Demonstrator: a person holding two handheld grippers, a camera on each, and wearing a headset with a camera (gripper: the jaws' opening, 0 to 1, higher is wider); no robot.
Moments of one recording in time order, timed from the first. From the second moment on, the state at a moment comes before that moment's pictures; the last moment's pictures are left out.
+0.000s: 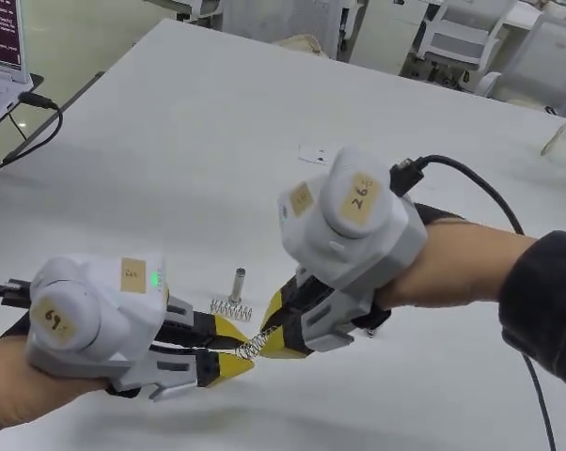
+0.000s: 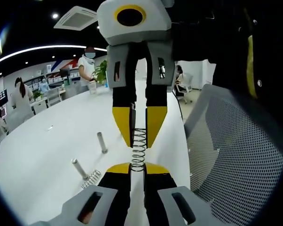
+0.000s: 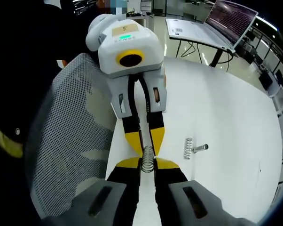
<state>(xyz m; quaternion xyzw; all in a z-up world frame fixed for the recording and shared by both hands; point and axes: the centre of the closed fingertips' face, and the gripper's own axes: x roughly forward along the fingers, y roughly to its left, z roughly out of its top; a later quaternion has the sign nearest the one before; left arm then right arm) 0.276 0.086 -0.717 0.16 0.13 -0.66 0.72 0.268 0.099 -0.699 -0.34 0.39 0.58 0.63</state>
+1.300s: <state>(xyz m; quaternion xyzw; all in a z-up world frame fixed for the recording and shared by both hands) 0.276 0.086 -0.720 0.15 0.14 -0.66 0.72 0.275 0.090 -0.697 -0.37 0.41 0.56 0.62</state>
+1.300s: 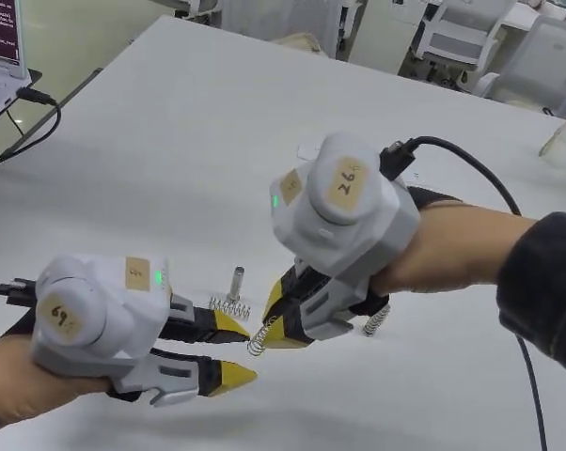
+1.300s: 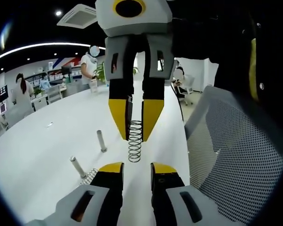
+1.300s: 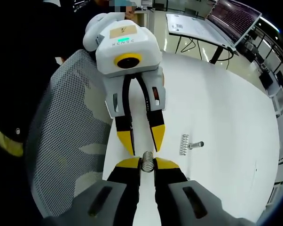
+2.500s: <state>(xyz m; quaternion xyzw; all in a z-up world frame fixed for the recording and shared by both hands) 0.294 0.133 -0.728 0.11 0.17 -0.58 0.79 0.331 0.027 -0.672 -0.38 0.43 0.49 0.66</state>
